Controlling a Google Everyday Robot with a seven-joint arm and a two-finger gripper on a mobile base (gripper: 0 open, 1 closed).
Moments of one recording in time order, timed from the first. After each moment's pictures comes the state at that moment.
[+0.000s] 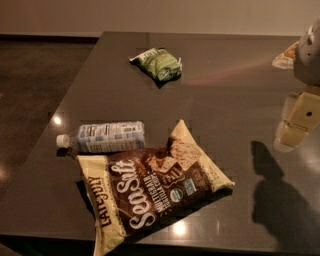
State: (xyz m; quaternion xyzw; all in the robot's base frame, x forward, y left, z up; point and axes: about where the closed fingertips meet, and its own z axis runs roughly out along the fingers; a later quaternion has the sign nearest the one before) arm 0.438 -0.216 0.979 -0.60 0.78 -0.04 0.16
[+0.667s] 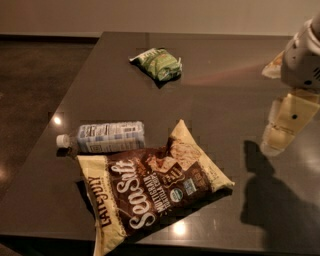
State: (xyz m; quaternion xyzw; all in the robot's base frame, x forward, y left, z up) arm 0.438 -0.200 0.968 -0.59 0.79 0.00 0.15
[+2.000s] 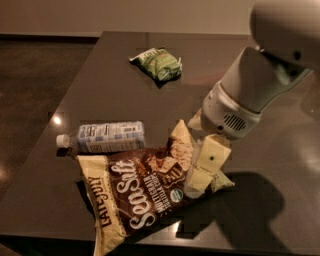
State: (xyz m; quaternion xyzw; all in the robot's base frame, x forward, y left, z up) arm 0.398 -0.069 0.887 -0.61 0.76 0.20 0.11
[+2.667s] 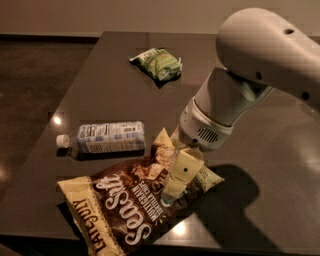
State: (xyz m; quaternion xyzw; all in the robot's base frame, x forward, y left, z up) arm 0.393 -0.028 0.854 -0.63 0.74 0.22 0.10
